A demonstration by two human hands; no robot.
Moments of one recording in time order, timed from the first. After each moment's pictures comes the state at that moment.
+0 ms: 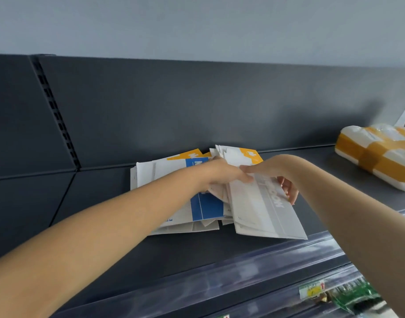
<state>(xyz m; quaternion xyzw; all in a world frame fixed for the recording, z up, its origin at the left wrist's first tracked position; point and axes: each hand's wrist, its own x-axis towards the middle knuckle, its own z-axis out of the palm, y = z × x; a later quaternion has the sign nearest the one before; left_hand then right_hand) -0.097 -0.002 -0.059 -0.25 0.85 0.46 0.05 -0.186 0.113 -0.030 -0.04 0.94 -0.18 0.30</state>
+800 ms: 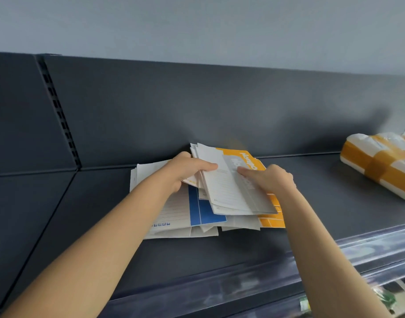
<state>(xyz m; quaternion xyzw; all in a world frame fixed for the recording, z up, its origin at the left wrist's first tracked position) -0.071 -0.060 -0.069 -0.29 0.72 0.62 -0.12 -0.205 0.102 -0.079 -0.11 0.95 -0.26 0.11</state>
